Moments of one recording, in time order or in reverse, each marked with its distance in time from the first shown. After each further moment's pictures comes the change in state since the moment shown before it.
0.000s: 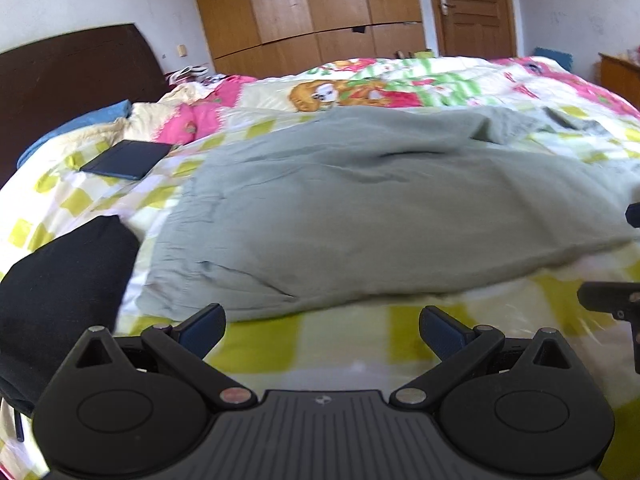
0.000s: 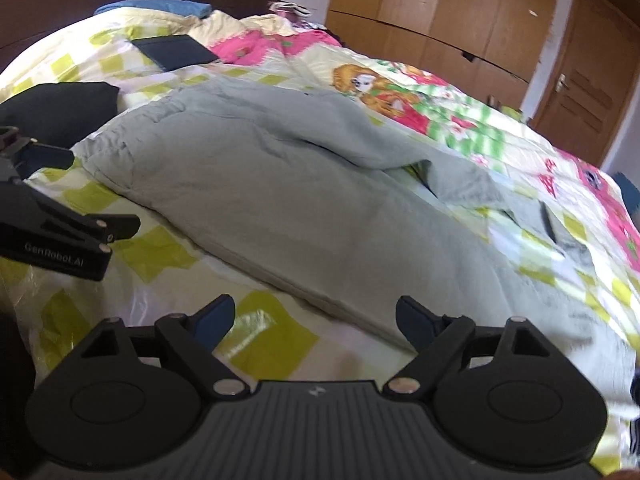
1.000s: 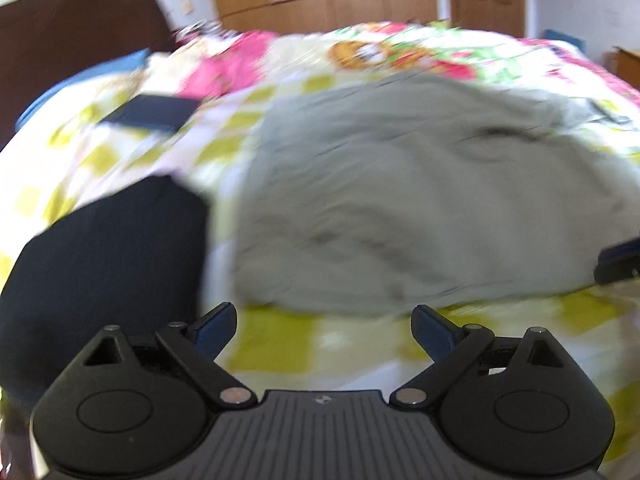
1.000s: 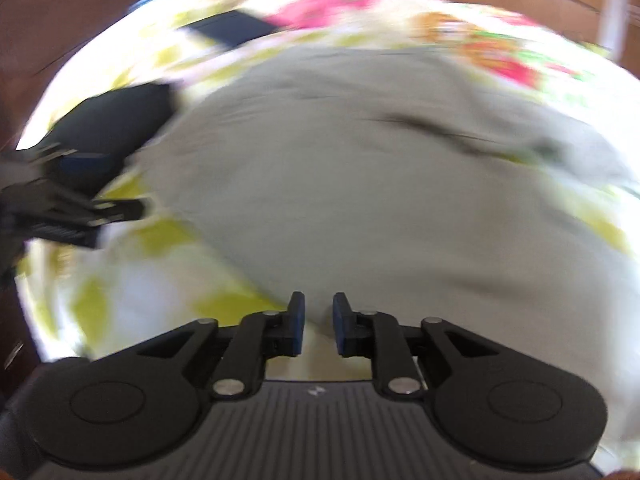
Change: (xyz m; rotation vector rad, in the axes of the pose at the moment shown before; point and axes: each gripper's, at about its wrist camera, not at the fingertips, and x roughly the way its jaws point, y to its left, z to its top) left arm 0.028 0.097 0.003 0.012 0.107 -0.066; right arm 0.033 -0.043 -0.006 0.229 0.163 0.175
